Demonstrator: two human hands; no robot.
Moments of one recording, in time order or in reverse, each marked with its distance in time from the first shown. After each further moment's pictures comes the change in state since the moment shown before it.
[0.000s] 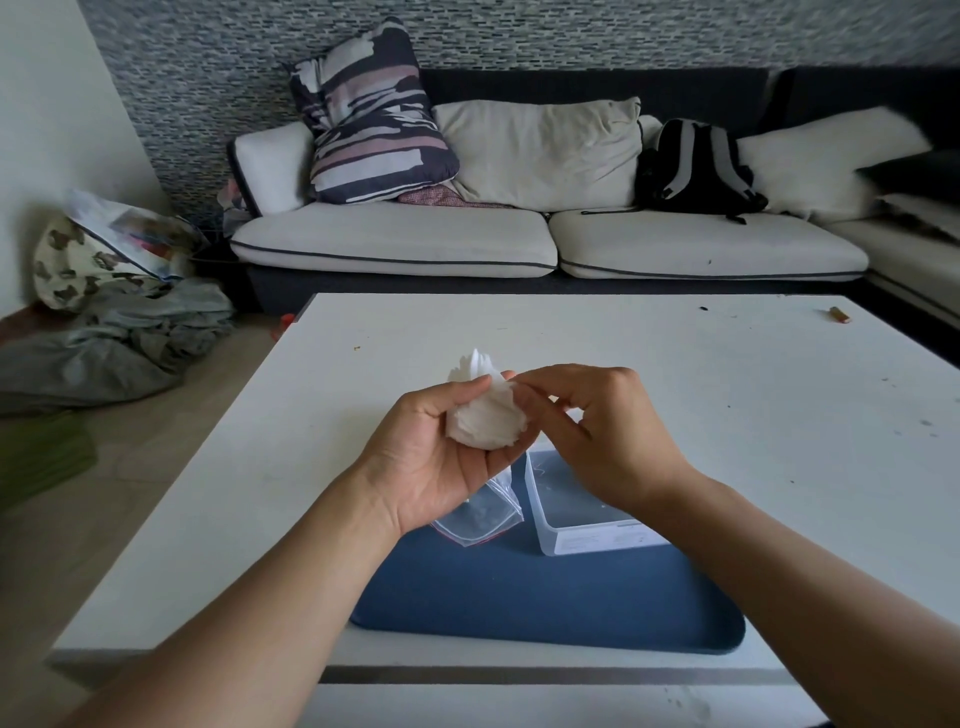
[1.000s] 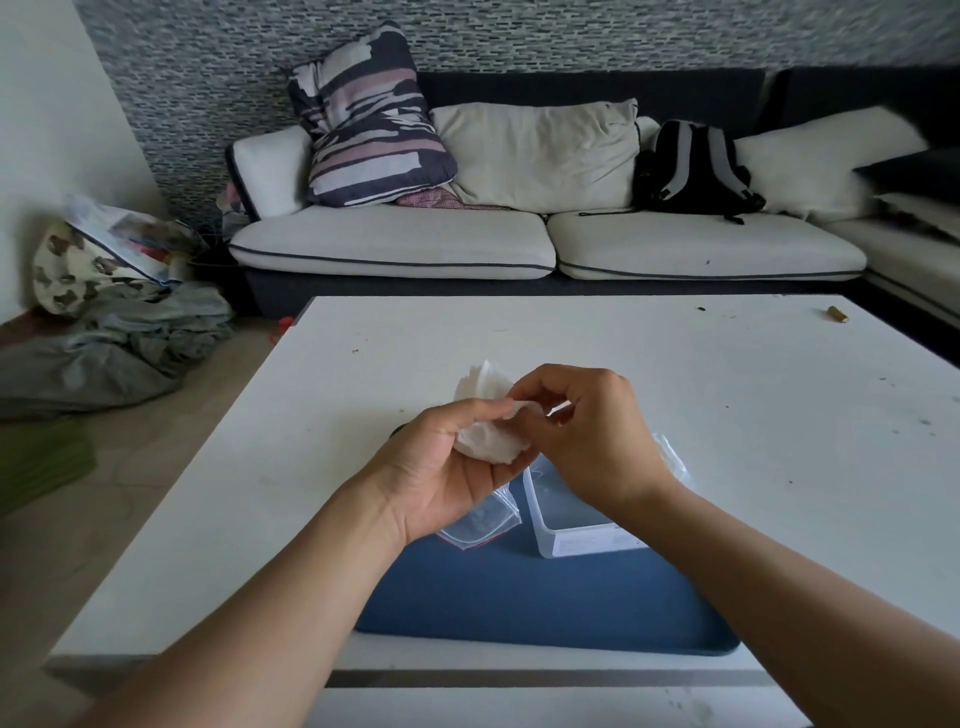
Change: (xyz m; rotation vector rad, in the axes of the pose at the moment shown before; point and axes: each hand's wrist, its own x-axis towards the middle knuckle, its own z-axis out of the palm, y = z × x) left_hand 0.004 -0.009 -0.002 0.161 0.061 0.000; right_hand -0.001 -0.007 0.009 0.144 0.051 0.308
